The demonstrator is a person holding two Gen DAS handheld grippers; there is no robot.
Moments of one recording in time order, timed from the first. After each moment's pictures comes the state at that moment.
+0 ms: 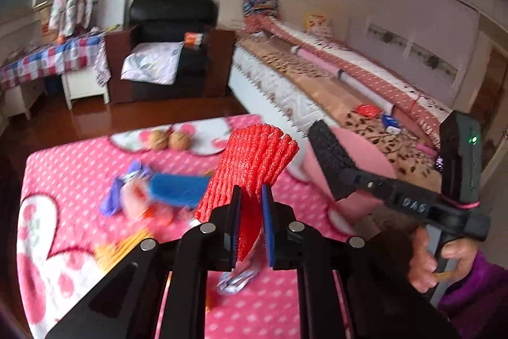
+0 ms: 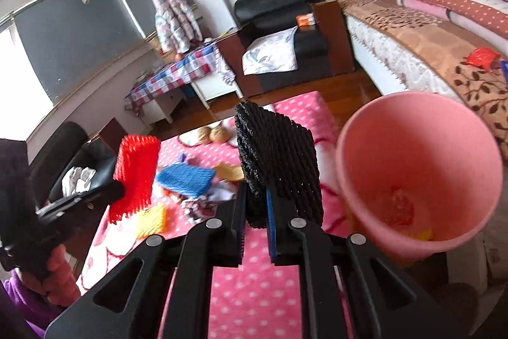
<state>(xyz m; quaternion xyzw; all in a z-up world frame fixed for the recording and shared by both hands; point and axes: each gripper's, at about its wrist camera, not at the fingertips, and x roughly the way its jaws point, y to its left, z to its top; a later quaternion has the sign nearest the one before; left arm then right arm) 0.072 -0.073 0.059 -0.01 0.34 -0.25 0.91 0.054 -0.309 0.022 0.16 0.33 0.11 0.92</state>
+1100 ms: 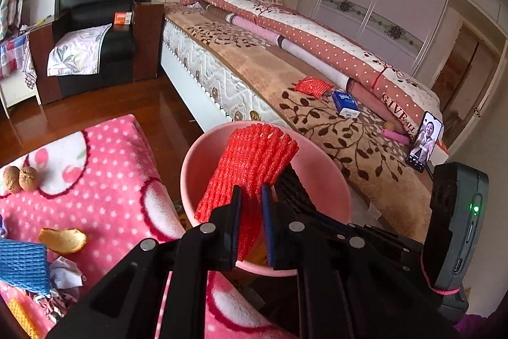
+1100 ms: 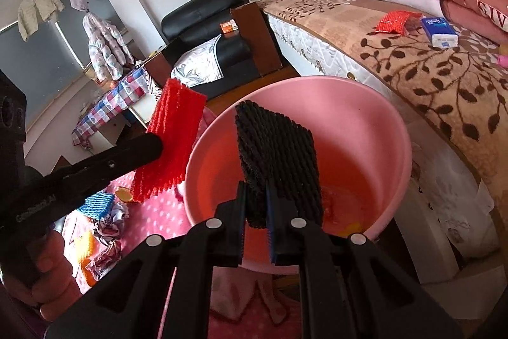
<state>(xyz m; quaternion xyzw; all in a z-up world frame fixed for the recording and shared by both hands) 0.146 -0.267 0.023 0.00 0.39 -0.36 0.85 0.061 -0.420 -0.019 0.21 0.34 -0.02 0.92</state>
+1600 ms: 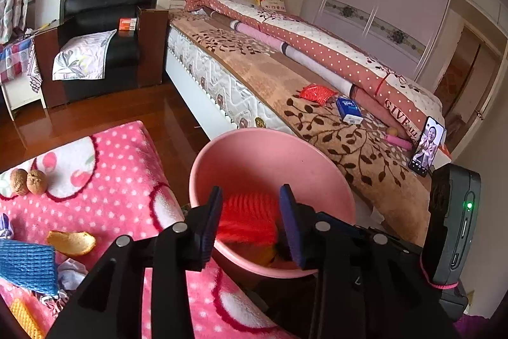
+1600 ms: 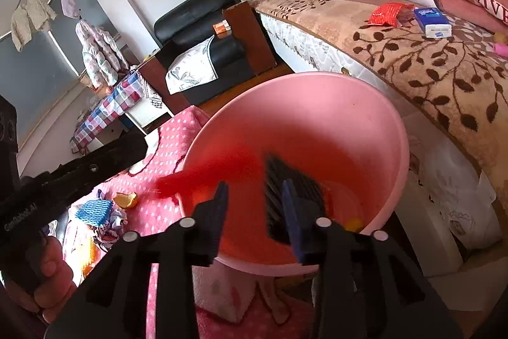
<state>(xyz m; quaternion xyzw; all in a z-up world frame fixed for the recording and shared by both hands) 0.144 -0.257 0.031 0.00 0.38 -0.35 0.86 0.060 -0.422 -0.019 0.22 0.35 -0.03 0.91</state>
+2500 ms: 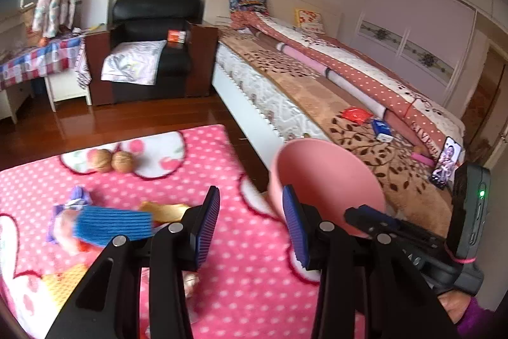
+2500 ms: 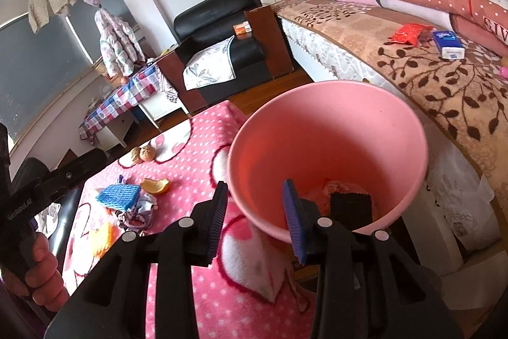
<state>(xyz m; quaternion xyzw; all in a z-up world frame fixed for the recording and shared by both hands) 0.109 -0.147 0.056 -0.02 0.35 -0.26 0.90 0.045 -0.374 0.006 0.19 0.34 0.01 0.92</state>
